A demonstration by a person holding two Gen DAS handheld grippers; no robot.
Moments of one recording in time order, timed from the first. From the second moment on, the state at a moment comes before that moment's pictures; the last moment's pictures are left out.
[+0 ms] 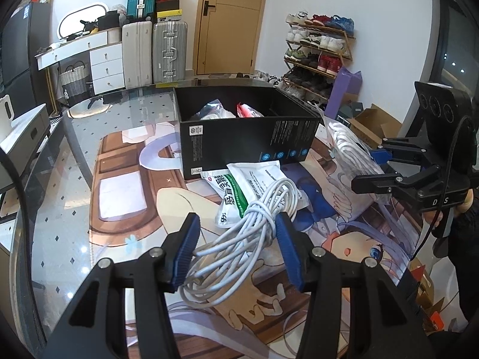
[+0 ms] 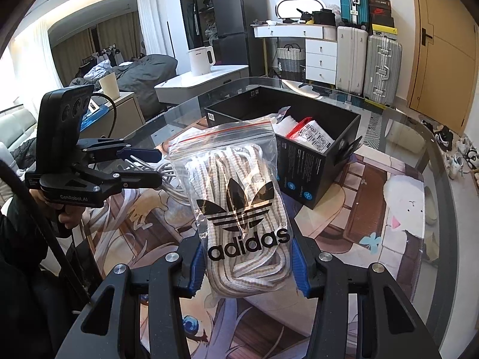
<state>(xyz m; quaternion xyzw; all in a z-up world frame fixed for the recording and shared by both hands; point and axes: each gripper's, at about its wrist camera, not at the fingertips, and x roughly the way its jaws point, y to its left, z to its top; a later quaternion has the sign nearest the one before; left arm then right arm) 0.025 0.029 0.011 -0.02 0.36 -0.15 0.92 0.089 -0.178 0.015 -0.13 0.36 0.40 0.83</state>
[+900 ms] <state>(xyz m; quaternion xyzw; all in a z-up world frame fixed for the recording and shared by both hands) 0.069 0.039 0.068 -0.06 0.29 -0.14 0.95 0.118 -0.174 0.058 -0.05 0.33 0.32 0.88</state>
